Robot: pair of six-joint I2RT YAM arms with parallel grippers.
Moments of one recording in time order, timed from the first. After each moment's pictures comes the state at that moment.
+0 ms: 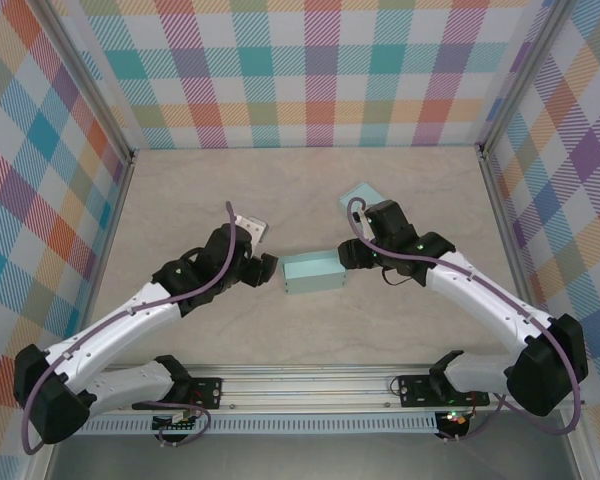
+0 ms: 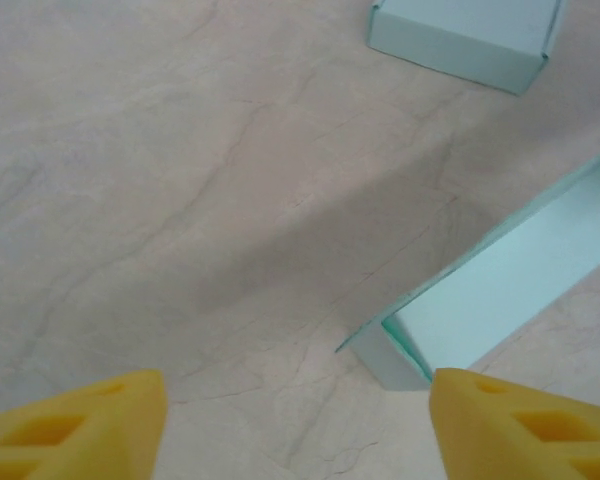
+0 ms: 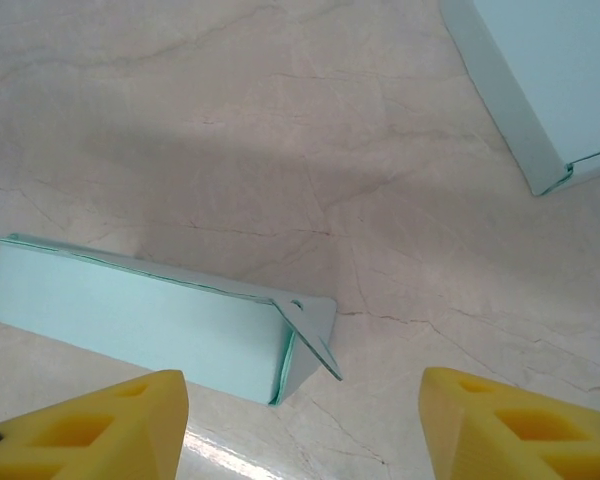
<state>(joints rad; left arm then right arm) -0.73 1.08 0.90 -0.55 -0.23 -0.18 0.62 1.24 1.00 -0.64 -0.01 0.30</state>
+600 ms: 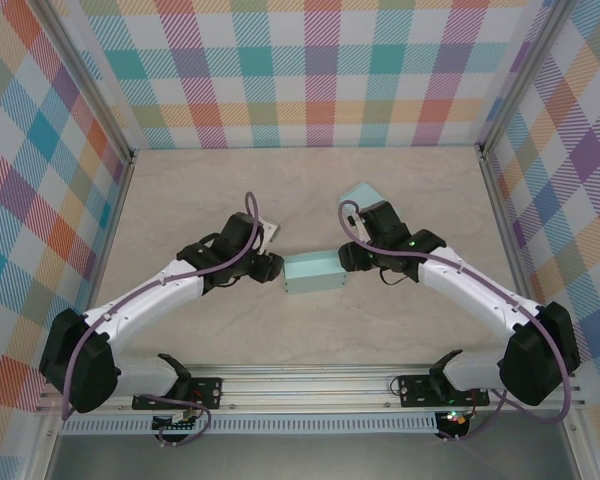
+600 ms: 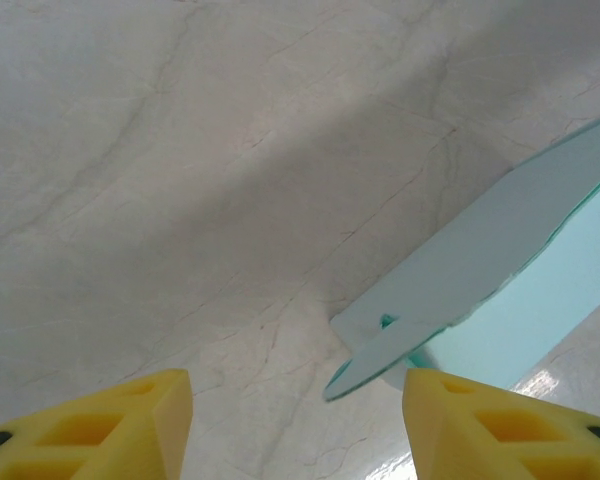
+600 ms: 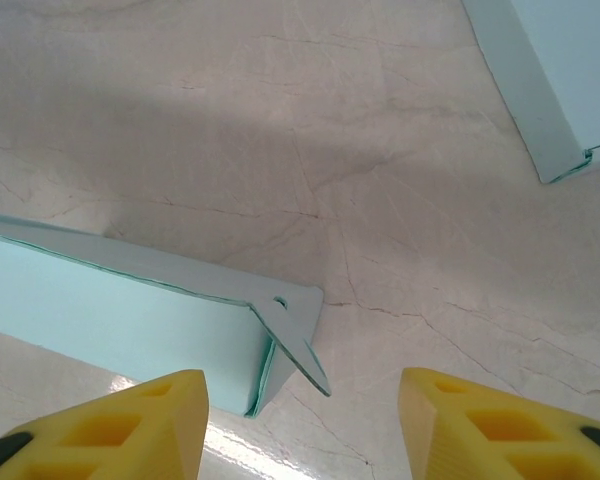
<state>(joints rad) -0.63 1.29 0.93 -0.52 -0.02 -0.13 0.62 1.31 1.00 -0.64 -0.01 0.26</state>
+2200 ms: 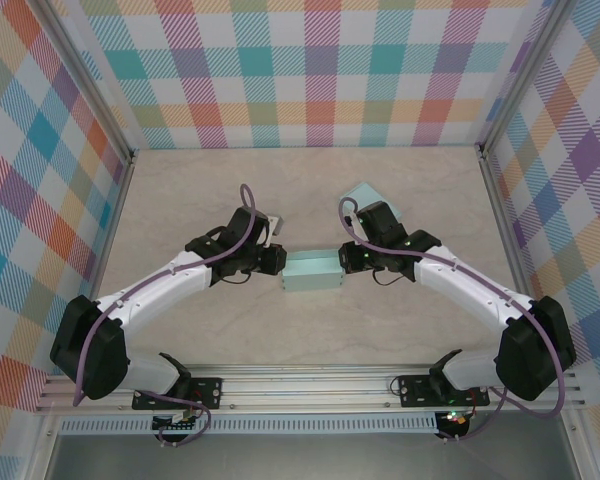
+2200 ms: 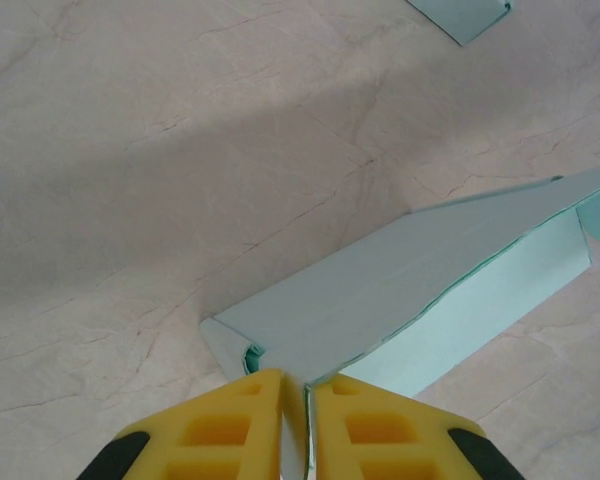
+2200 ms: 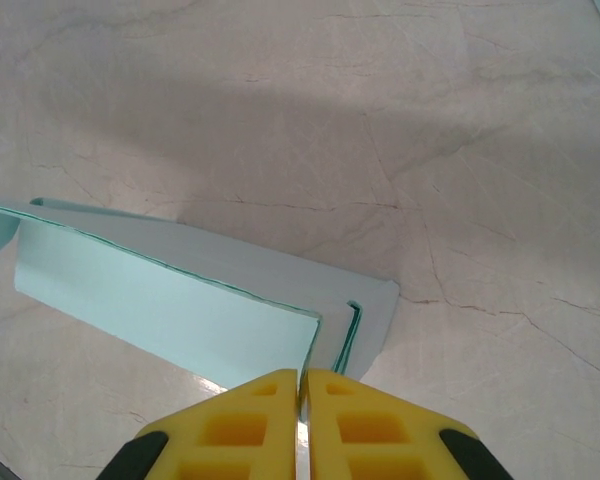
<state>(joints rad) -0.63 1.37 0.98 -0.49 0.13 -0.40 0.62 1.34 0.99 -0.58 -0.15 0.38</state>
